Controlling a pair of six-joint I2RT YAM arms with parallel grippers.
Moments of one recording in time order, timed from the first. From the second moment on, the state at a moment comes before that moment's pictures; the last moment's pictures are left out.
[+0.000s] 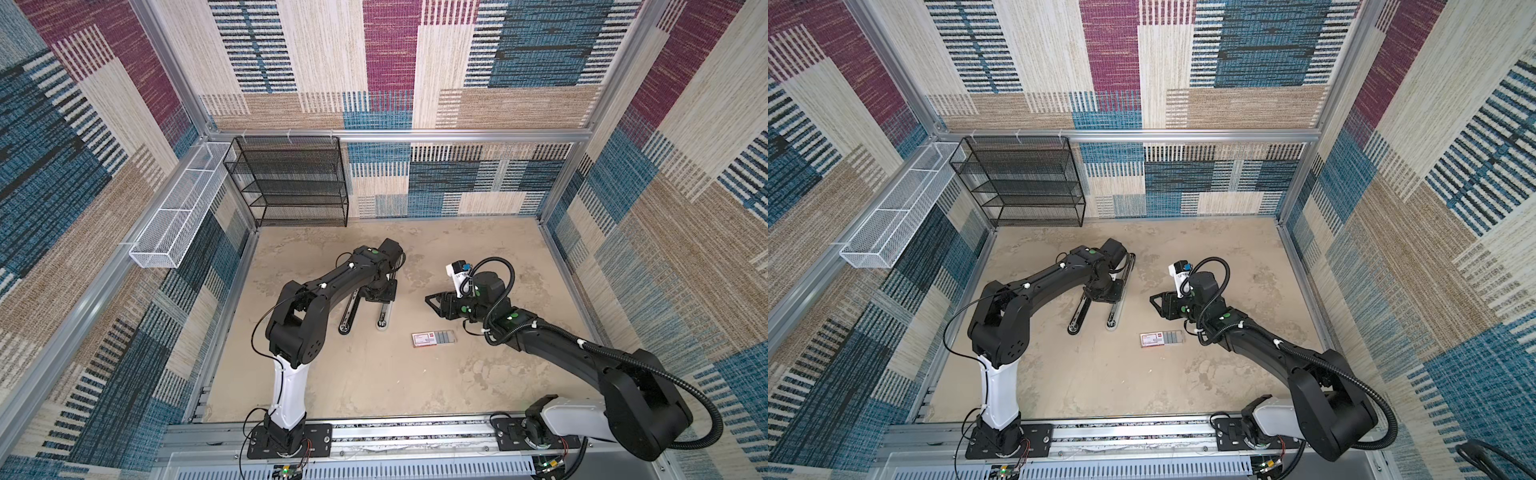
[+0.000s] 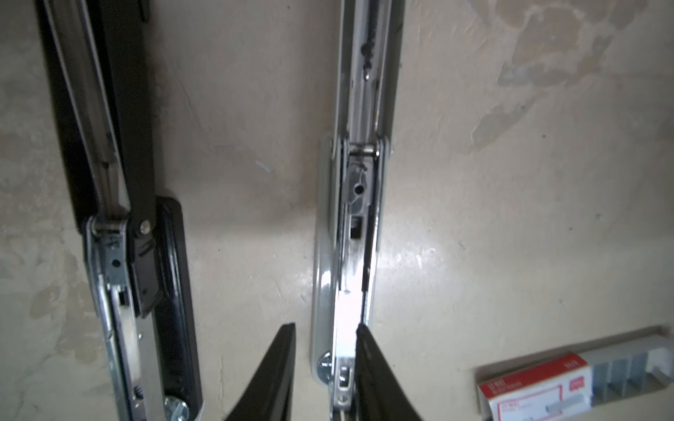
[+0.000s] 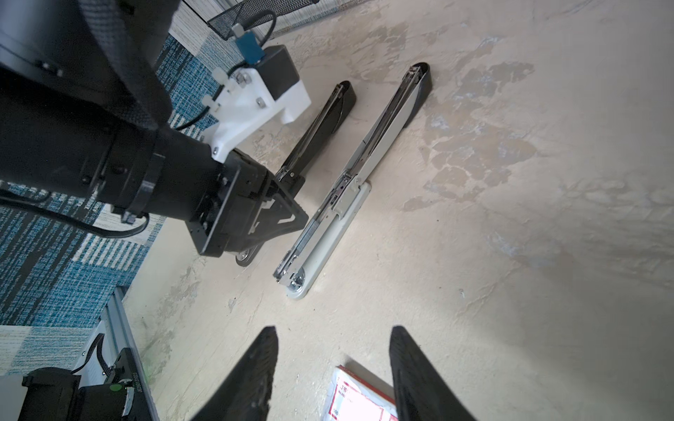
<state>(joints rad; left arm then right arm) -0.58 2.05 1.64 -0.97 -0.05 -0.39 0.50 1.30 0.66 0.11 -0.35 0.45</state>
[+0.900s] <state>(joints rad) -0.58 2.08 1.64 -0.96 -0.07 -0.38 0.50 1.30 0.65 0.11 -0.34 0.45</state>
